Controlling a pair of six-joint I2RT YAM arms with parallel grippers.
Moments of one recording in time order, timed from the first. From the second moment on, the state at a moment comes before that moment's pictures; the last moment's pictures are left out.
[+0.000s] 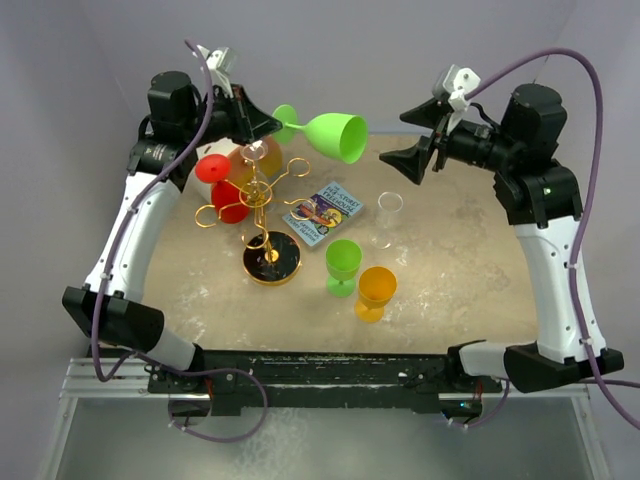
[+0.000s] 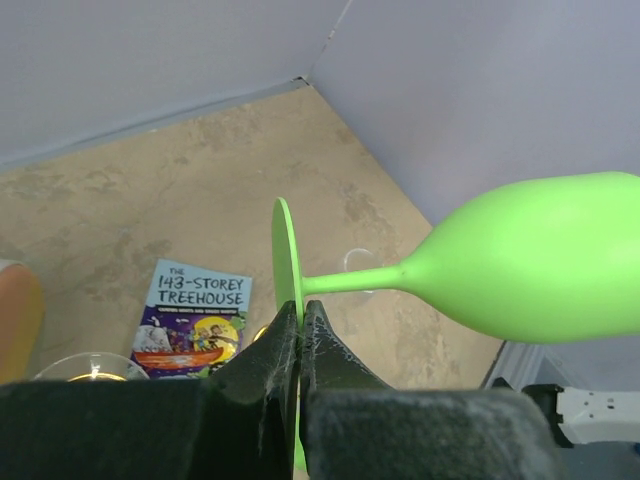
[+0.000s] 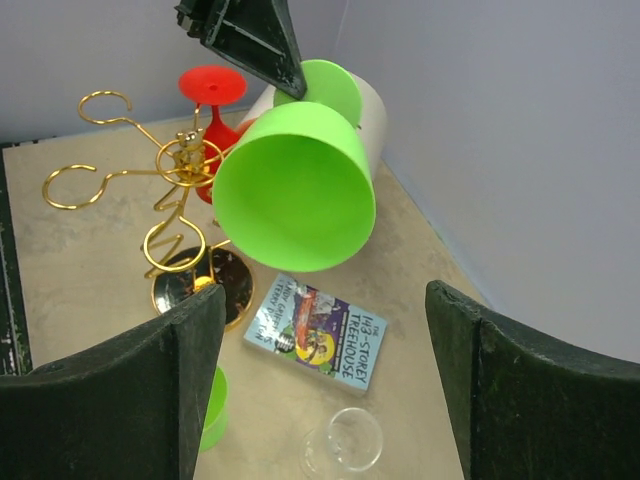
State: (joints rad) left arm -0.22 1.52 1.74 -0.37 0.68 -0.42; right arm 0.23 1.31 1.84 -0.64 -0.80 -0.31
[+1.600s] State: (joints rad) left arm -0.85 1.56 1.79 -0.67 -0.24 0.95; right arm -0.10 1.23 1.74 -0.55 -0.75 -0.08
